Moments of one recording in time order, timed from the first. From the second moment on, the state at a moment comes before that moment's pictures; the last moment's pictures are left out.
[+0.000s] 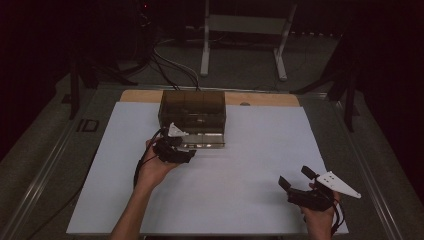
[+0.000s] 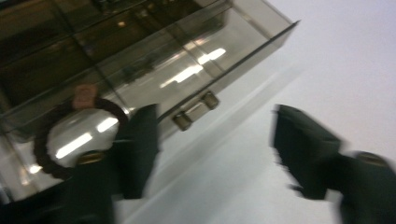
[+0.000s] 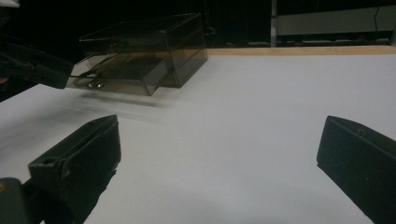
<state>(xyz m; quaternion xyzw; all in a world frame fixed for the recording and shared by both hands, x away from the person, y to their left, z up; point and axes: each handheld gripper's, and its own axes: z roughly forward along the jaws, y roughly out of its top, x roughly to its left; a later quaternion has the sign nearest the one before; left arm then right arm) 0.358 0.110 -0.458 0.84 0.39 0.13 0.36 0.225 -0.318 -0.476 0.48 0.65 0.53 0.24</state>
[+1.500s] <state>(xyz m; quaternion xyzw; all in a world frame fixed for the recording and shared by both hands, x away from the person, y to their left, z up) 0.369 0.109 -0.490 0.85 0.41 0.11 0.31 0.224 -0.318 -0.476 0.48 0.65 0.53 0.24</state>
